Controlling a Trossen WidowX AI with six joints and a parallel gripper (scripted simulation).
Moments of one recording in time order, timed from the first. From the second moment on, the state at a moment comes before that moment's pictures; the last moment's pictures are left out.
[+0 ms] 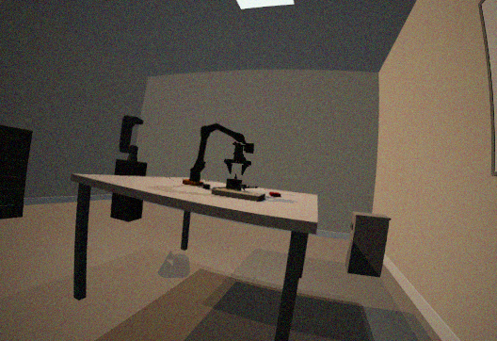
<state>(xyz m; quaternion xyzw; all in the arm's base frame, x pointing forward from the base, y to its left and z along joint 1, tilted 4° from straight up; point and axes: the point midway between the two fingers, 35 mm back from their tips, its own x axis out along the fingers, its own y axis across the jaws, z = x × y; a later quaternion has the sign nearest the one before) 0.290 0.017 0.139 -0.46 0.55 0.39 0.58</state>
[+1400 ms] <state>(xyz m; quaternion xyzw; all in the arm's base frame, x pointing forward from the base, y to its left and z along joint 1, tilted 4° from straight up) 0.290 0.017 0.138 -0.46 0.55 0.39 0.58</state>
